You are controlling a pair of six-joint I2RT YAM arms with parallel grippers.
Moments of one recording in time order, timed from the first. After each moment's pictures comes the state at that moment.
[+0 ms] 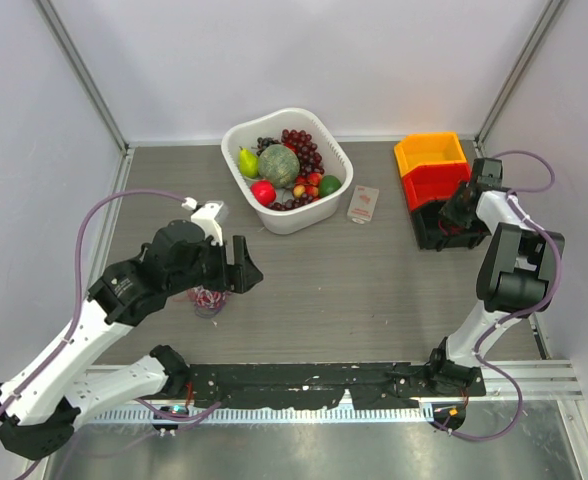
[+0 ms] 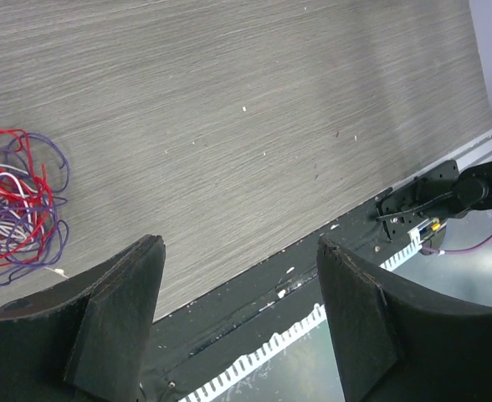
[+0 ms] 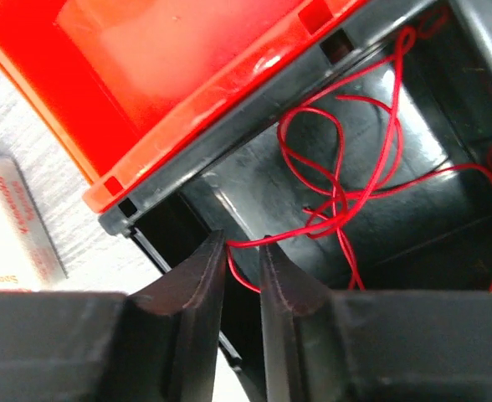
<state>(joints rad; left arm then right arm) -0.77 0.86 1.13 -0.90 0.00 -0.56 -0.26 1.77 1.21 -0.40 -0.09 0.42</state>
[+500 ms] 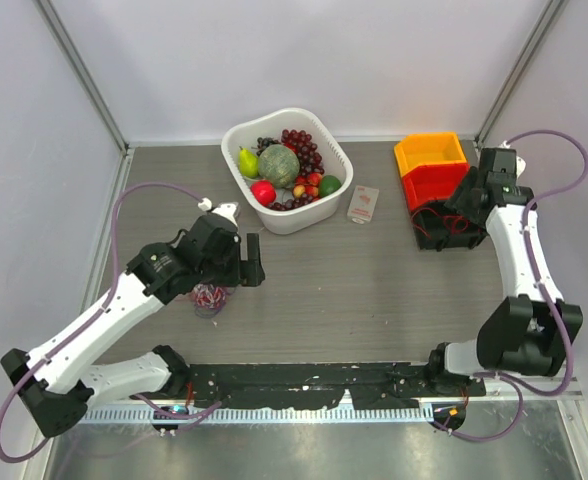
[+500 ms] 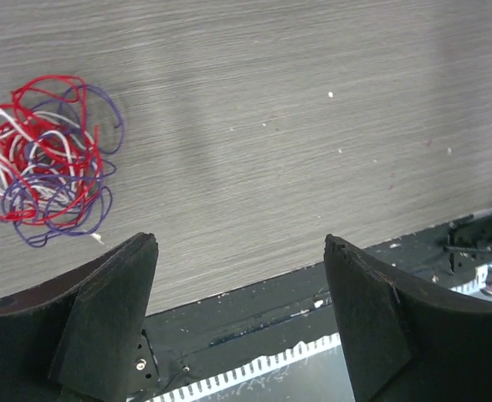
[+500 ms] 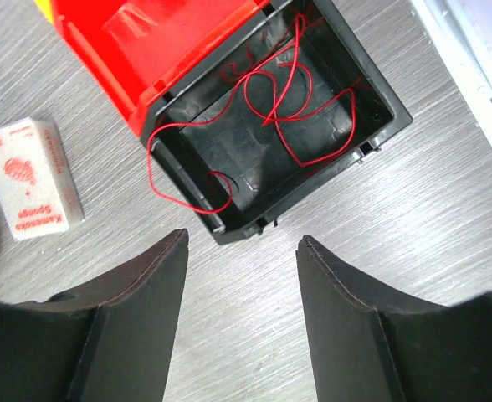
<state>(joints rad) -0.77 1.02 1.12 -0.95 -0.13 -0.64 -0.19 1.41 1.24 -0.70 0.15 0.40</state>
